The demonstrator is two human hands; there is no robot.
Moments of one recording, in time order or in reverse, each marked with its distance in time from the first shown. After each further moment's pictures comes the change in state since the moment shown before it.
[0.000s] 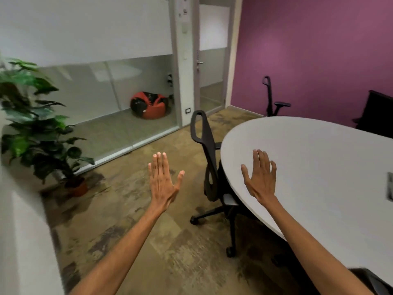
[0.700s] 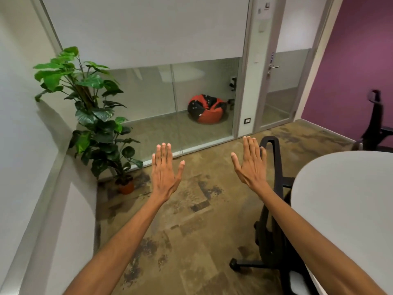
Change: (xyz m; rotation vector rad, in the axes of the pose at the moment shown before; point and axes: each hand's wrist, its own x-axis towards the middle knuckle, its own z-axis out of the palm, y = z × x) left_hand 0.242 -0.238 0.013 0.244 0.133 -0.247; right_hand 0.303 -0.286 0.223 0.261 -0.059 -0.401
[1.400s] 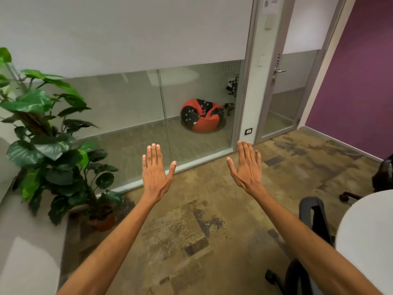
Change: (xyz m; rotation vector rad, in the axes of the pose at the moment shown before) left_hand 0.346 -0.078 0.206 -0.011 -0.024 -0.040; right_hand 0.334 0.053 0.210 -0.051 -0.036 0.003
